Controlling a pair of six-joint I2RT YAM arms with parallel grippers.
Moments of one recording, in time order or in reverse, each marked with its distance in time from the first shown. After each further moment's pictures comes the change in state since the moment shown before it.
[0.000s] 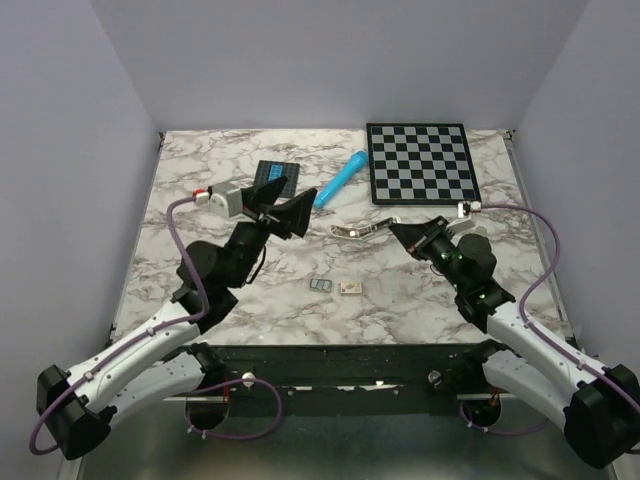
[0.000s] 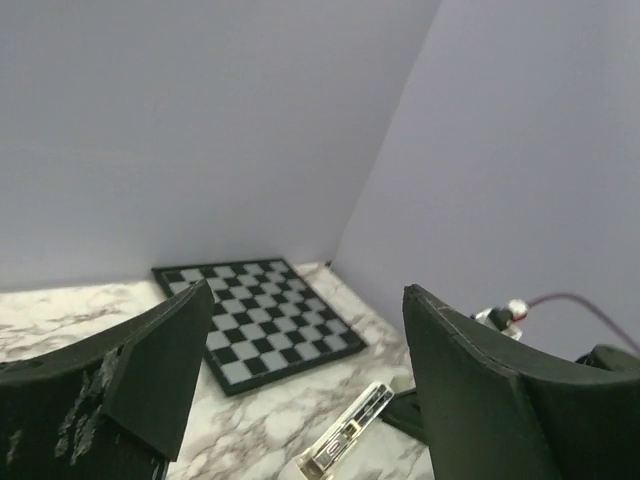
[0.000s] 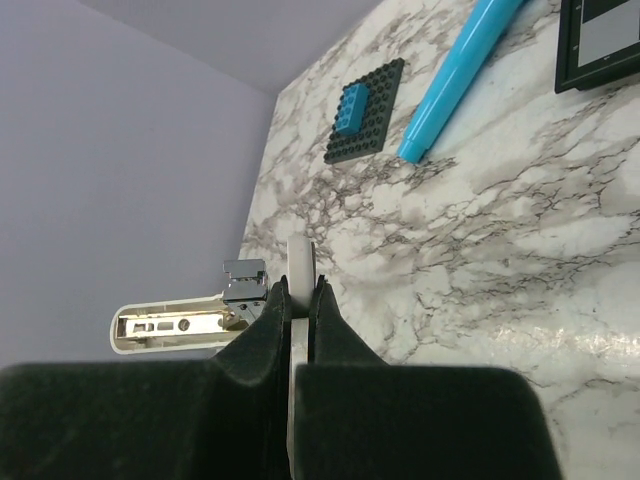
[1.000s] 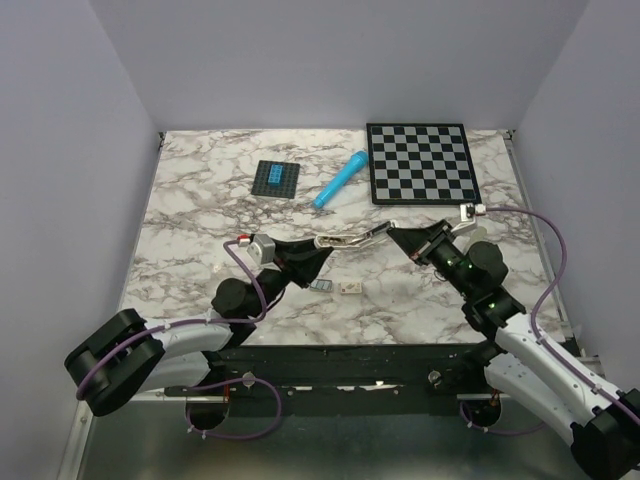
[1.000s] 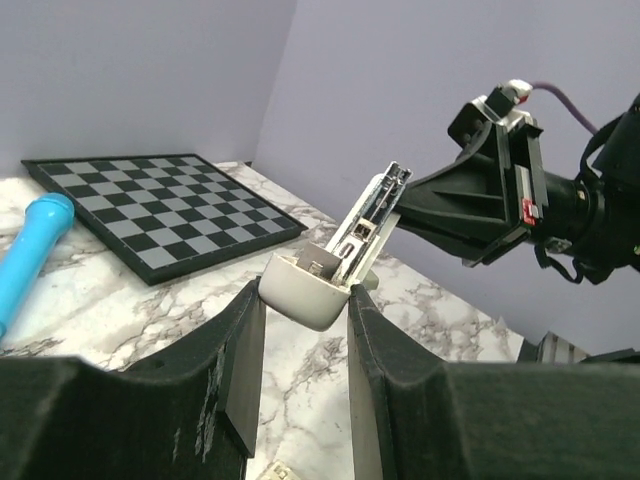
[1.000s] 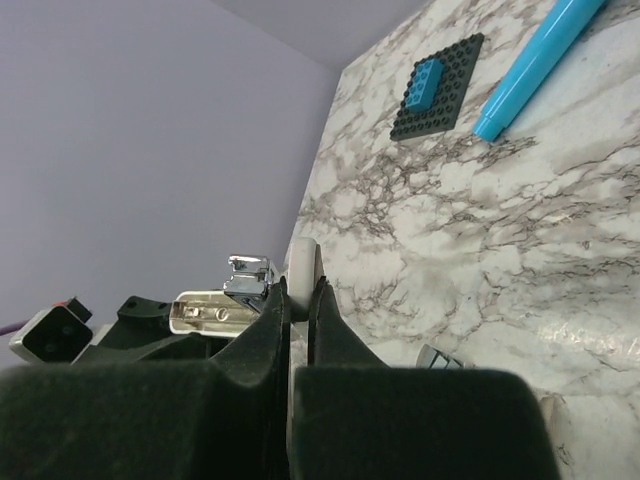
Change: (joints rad) left arm -0.032 0.337 -0.397 0.620 0.237 -0.017; right arm 0.028 -0.130 0.026 -0.087 -0.066 0.028
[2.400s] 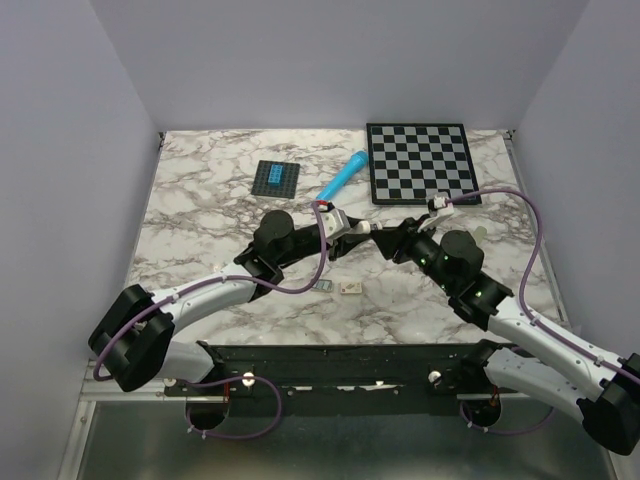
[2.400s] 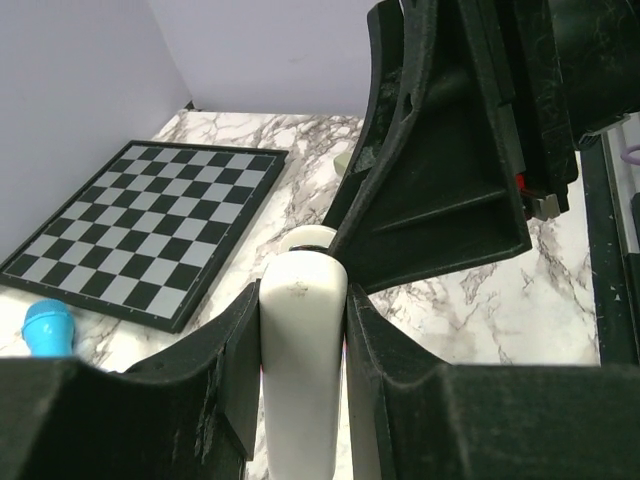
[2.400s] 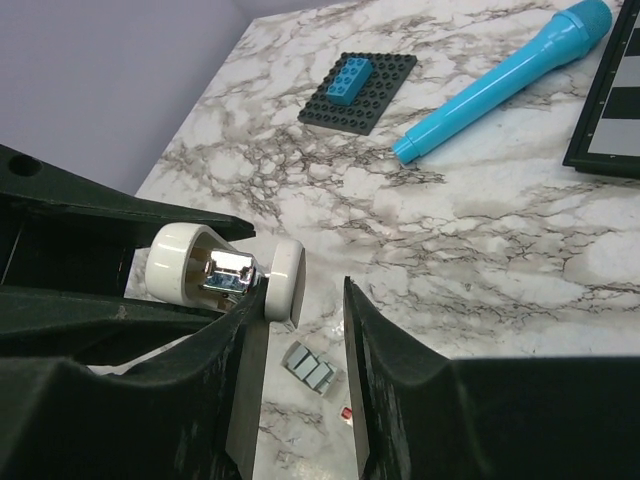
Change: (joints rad) left arm 0.053 0.184 0.530 -0.657 0.481 0.467; right arm 0.210 0.151 0.142 -0.102 0.200 -0.509
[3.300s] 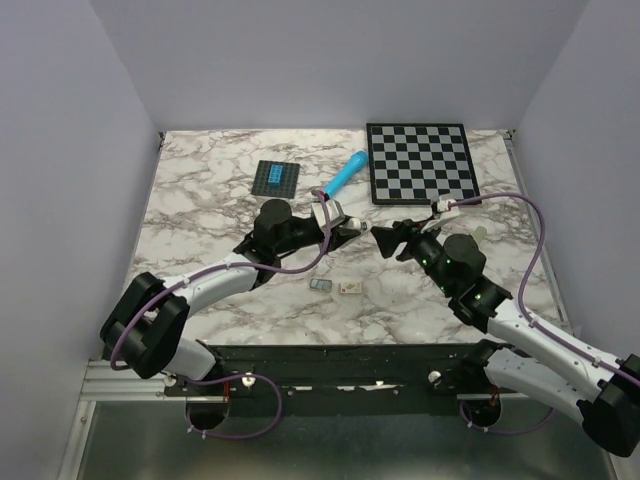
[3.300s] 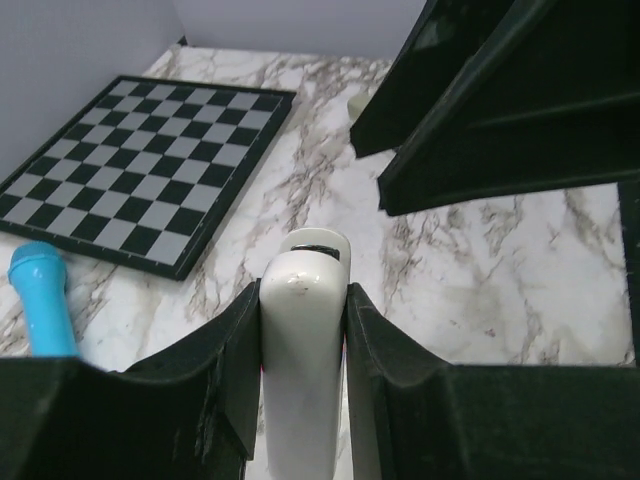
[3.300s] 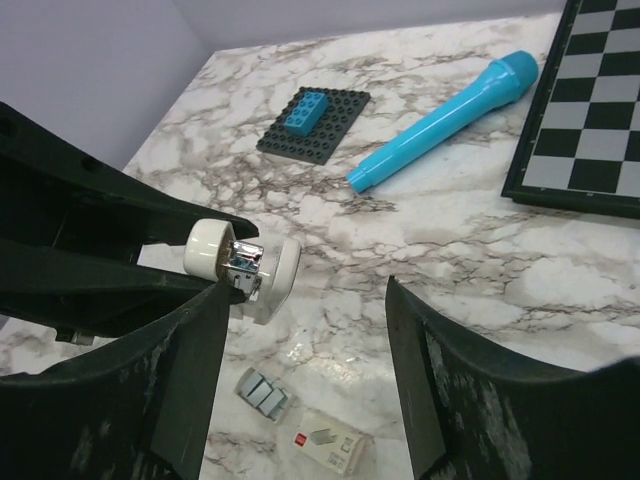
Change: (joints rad) left arm 0.118 0.101 0.048 -0.107 0.103 0.062; right arm 0.000 -0.009 -0.045 0.087 0.093 -0.099
